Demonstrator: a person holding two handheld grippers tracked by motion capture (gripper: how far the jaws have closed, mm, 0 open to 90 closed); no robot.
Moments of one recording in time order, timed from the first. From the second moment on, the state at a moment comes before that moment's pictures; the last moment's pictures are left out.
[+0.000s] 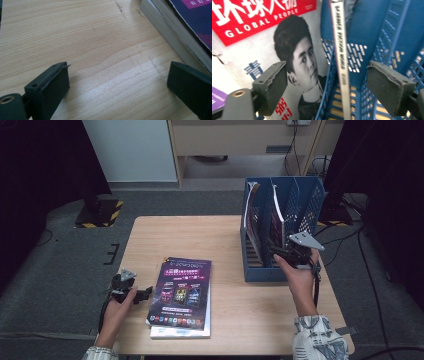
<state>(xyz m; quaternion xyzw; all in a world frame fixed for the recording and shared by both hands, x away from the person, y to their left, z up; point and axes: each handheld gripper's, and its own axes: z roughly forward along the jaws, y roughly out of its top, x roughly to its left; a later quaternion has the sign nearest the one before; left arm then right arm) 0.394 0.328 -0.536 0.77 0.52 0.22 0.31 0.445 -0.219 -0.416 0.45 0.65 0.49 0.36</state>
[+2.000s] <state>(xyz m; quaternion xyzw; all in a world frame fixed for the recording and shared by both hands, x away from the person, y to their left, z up) 0.381 0.318 -0.509 0.74 0.51 0.22 0.38 0.369 -0.110 -0.447 0.36 0.75 0.50 0.25</state>
